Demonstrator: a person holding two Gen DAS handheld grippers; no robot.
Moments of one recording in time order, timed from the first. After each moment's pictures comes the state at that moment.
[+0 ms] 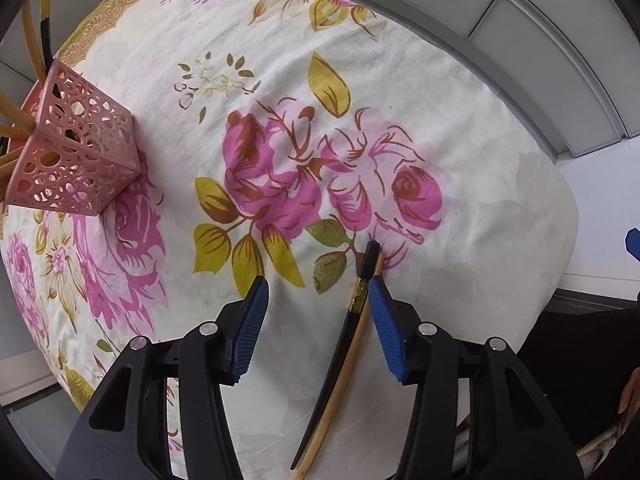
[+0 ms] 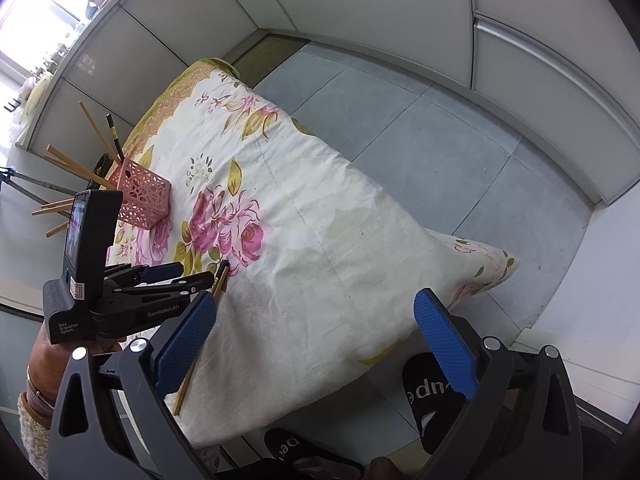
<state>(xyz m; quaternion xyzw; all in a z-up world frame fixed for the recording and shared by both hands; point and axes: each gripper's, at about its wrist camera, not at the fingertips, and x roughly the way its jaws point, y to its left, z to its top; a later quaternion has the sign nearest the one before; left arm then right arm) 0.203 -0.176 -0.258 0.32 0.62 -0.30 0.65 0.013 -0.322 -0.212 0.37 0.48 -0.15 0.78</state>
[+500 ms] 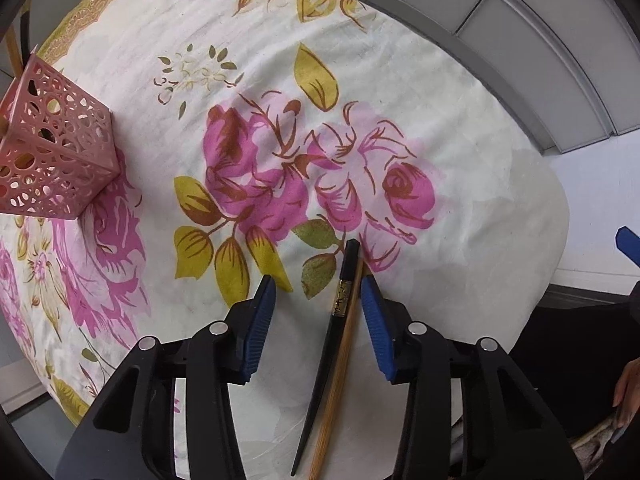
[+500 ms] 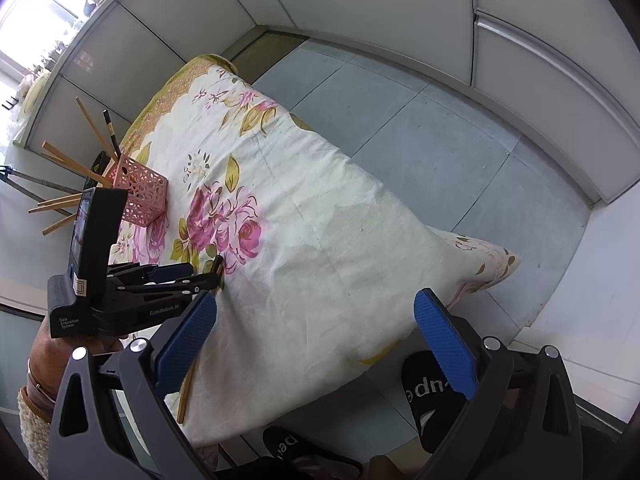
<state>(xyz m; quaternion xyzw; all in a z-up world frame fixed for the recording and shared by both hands) 0.205 -0.177 -0.263 0.30 0.63 -0.33 0.64 0.015 -0.321 -0.214 0.37 0.48 -0.15 0.78</state>
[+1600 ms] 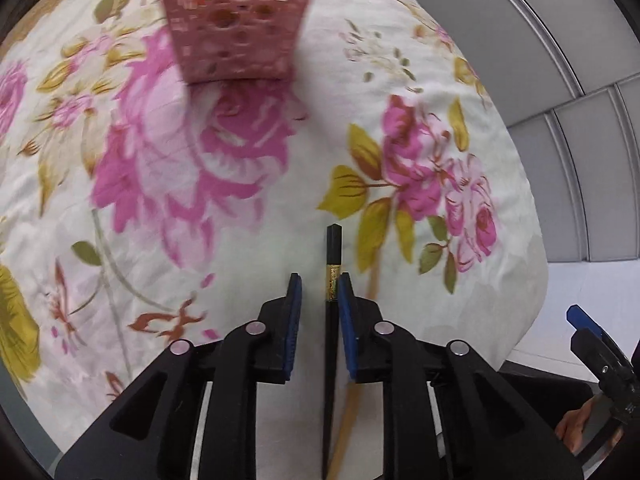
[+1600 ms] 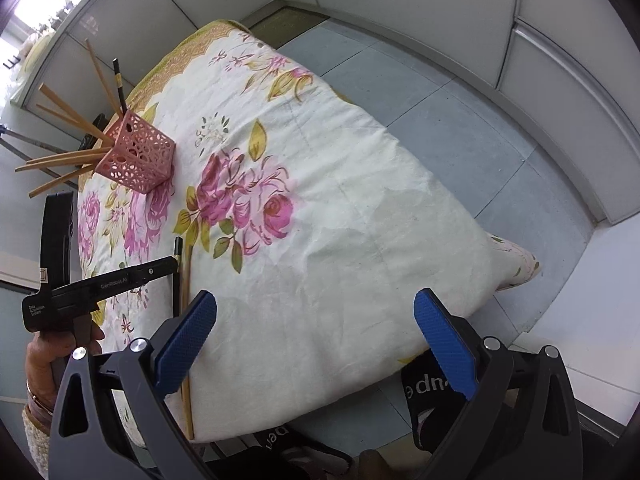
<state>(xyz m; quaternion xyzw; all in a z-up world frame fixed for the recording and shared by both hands) 0.253 -0.037 -0.268 0.09 0.67 -0.24 0.70 0.062 -0.275 -0.219 0.32 0.53 -0.12 0.78</state>
